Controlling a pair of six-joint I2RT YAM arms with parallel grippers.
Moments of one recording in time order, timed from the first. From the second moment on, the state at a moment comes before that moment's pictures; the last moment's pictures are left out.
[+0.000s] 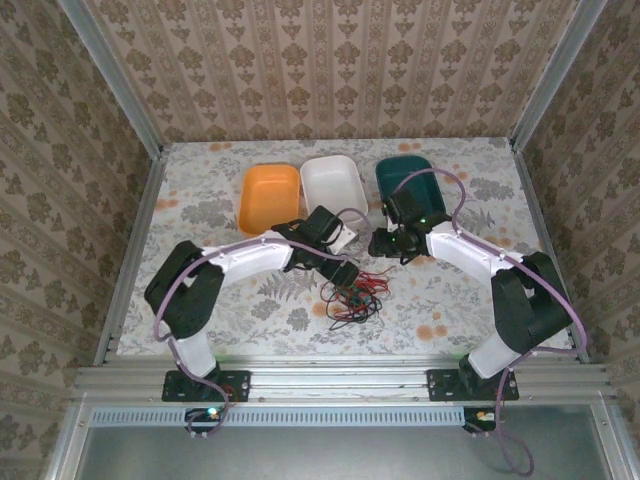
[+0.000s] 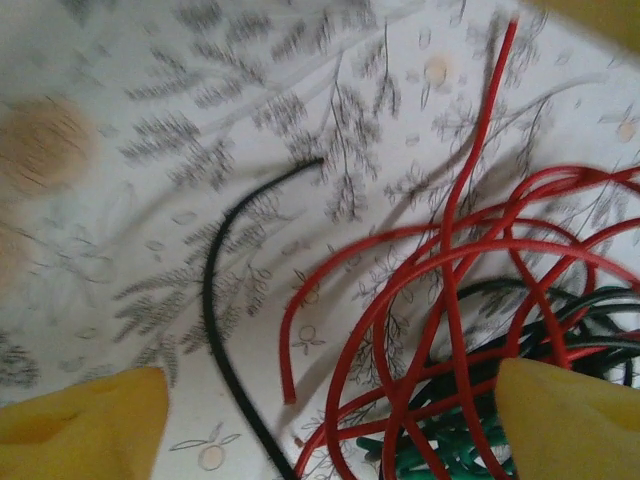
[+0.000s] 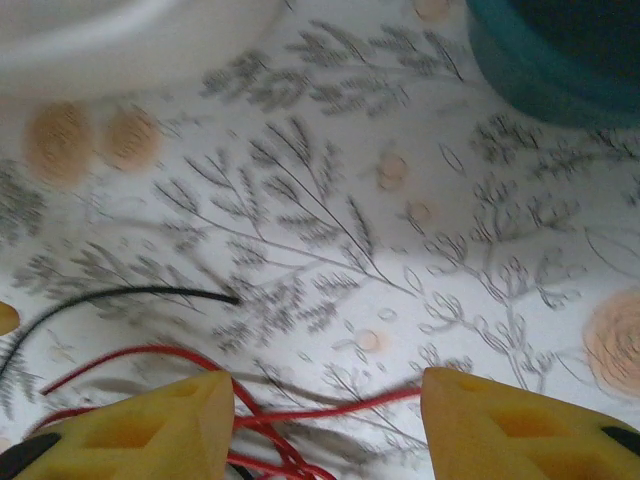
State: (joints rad) left arm -0.84 1.80 1.15 -0.44 0.22 -0.05; right arm 0.43 1.58 1.03 -0.56 -0.04 0.44
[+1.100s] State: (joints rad) left arm -0.79 1.82 1.11 -0.30 -0.01 -0.20; right arm 0.43 1.71 1.12 -0.61 -0.28 0.32
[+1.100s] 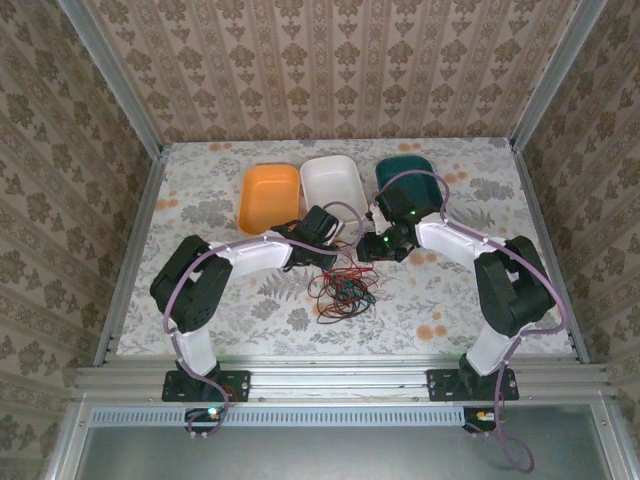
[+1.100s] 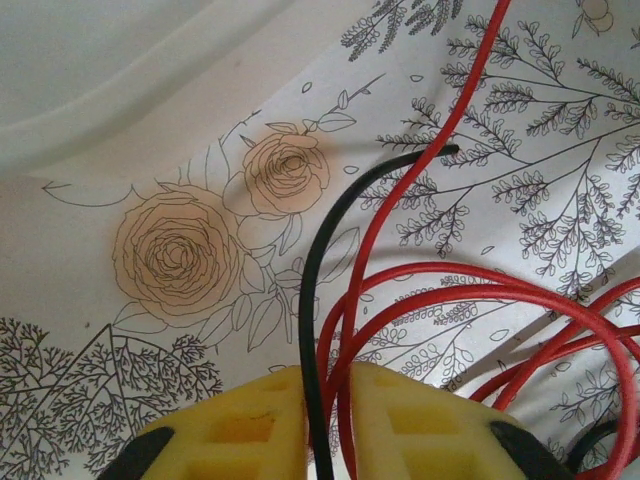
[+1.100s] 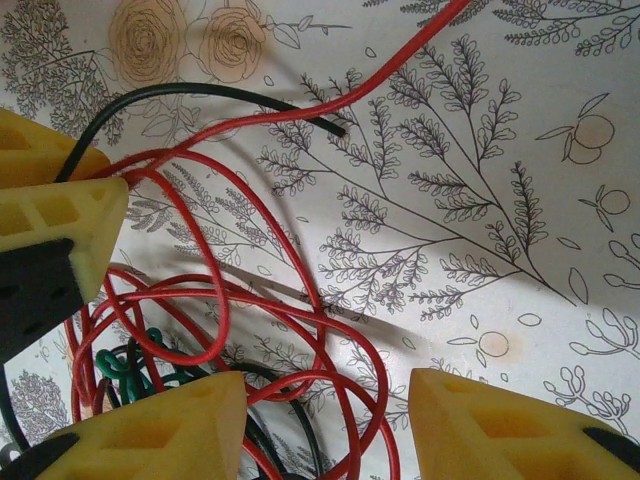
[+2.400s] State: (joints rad) left arm -0.84 1.70 1.00 -0.30 0.01 -0.16; right arm 0.45 1.74 1.18 -0.52 -0.31 0.31
